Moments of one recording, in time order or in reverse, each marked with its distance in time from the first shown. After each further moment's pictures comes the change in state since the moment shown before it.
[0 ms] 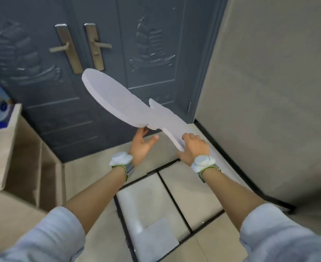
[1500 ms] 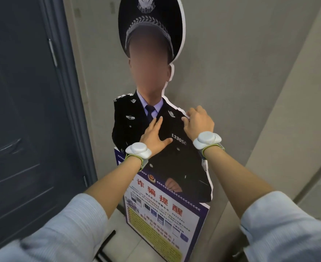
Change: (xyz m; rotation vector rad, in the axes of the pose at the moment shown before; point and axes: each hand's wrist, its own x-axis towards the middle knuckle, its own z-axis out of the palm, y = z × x) left_hand 0.318 0.275 0.681 0.547 -0.423 0.592; right_hand 0.227 0.599 -0.351 -0.108 0.671 0.438
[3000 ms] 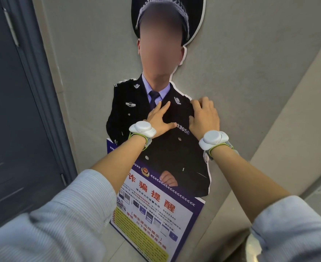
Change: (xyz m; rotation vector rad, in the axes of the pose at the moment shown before) left_hand 0.118 0.024 0.055 -0.031 -0.132 0.009; right_hand 0.059 0.082 0.042 -0.148 0.029 -0.124
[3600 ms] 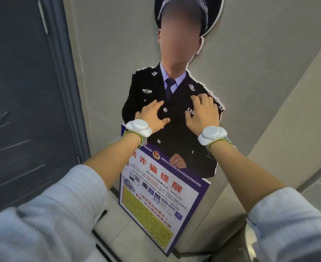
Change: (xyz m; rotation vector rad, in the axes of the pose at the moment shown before) left_hand -0.092 -0.030 -0.029 0.177 0.168 -0.075; right_hand -0.051 -0.050 -0.021 0.022 -0.042 -0.045
